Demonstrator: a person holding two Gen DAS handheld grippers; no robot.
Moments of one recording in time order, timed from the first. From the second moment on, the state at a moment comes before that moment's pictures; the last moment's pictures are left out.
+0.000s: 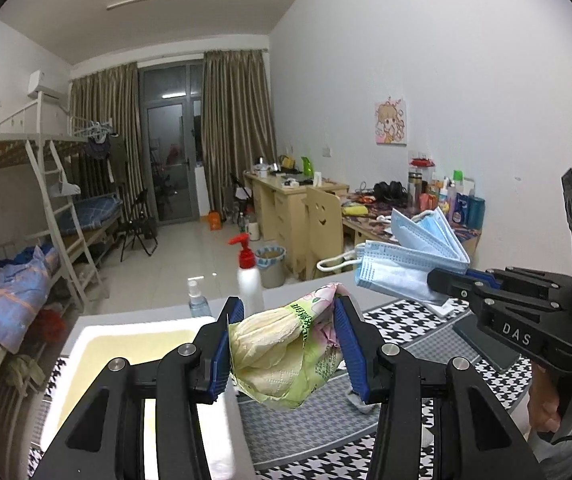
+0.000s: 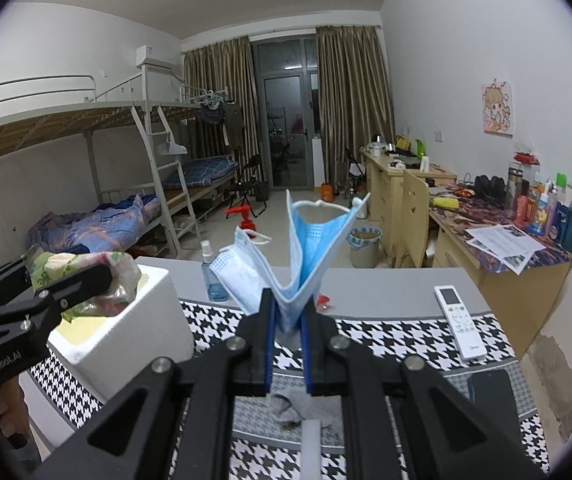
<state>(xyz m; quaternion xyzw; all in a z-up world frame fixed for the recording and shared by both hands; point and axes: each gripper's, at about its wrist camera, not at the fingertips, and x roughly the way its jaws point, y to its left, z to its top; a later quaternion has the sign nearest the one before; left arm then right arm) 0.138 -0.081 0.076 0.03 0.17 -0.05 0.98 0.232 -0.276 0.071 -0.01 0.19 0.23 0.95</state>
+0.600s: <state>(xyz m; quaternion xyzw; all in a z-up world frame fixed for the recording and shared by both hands) 0.122 -0.036 0.081 0.02 0.15 -0.01 0.99 0.219 -0.217 0.082 -0.03 0.18 0.26 0.95</state>
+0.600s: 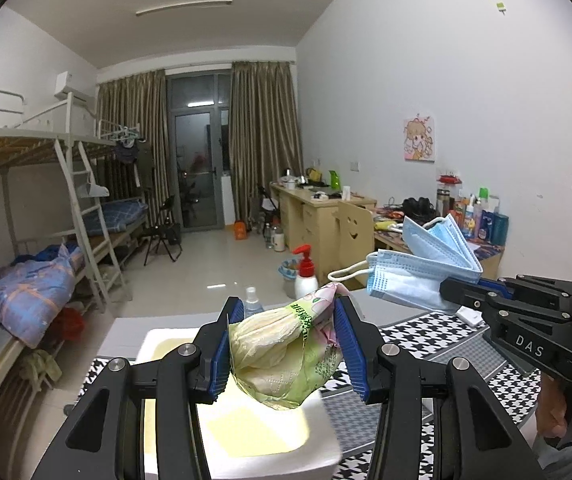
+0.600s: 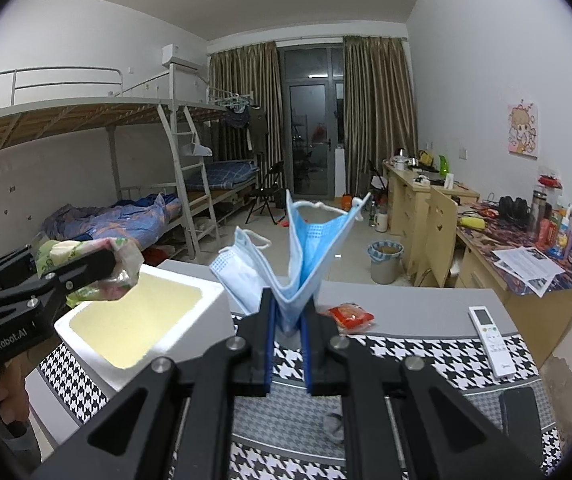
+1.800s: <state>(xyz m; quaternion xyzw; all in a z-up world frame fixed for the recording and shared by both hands) 0.121 0.010 0.069 0.00 0.17 0.04 0.98 0.217 -0.159 0.085 -0.06 0.18 0.32 0.93</state>
